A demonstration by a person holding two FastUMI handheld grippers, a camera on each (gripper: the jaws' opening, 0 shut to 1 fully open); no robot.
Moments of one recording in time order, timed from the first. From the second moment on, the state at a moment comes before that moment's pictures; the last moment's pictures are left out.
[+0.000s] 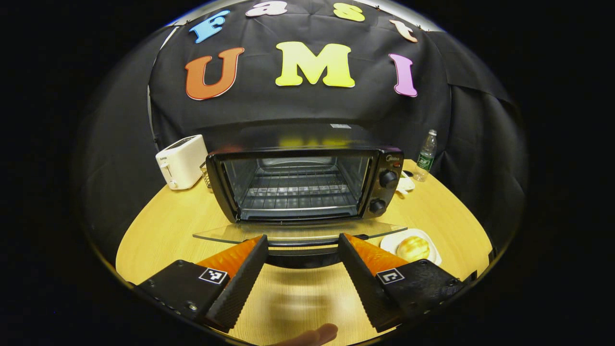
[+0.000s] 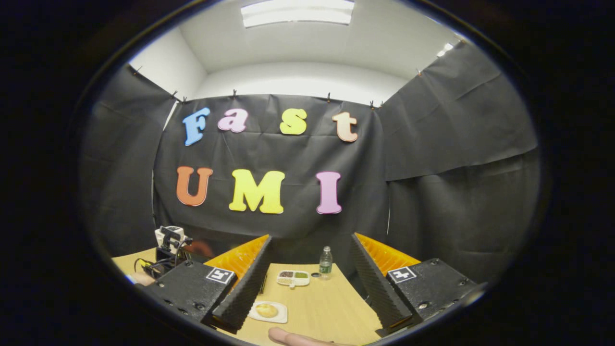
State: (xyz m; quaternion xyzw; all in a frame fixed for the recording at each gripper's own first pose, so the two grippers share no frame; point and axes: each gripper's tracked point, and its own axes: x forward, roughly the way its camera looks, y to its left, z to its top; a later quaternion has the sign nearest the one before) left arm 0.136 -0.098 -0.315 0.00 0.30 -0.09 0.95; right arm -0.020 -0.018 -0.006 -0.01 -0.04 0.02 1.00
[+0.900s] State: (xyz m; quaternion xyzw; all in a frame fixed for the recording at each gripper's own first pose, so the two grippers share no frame) left arm 0.100 -0.098 -0.397 0.01 0.33 -0.08 0.94; right arm -0.020 -0.017 -0.034 -0.02 -0.02 0.03 1.00
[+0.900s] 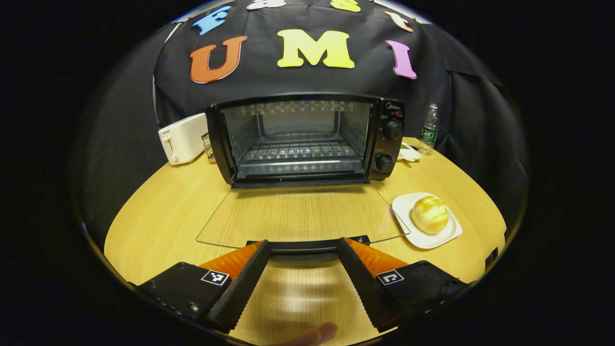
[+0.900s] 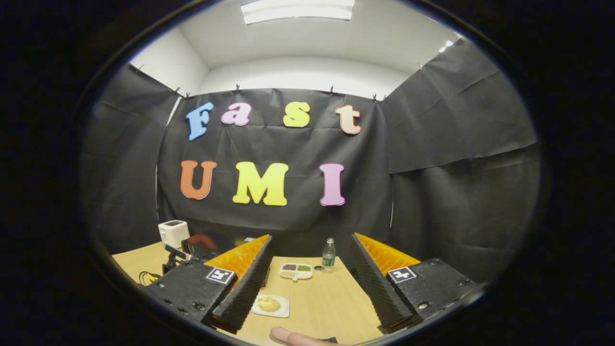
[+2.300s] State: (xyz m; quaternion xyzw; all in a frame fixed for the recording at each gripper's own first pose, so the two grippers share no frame) left arm -0.003 -0.027 -0.060 -0.01 0.00 -0.03 1.00; right arm 0.062 0.028 -0.175 0.00 0.10 0.08 0.99
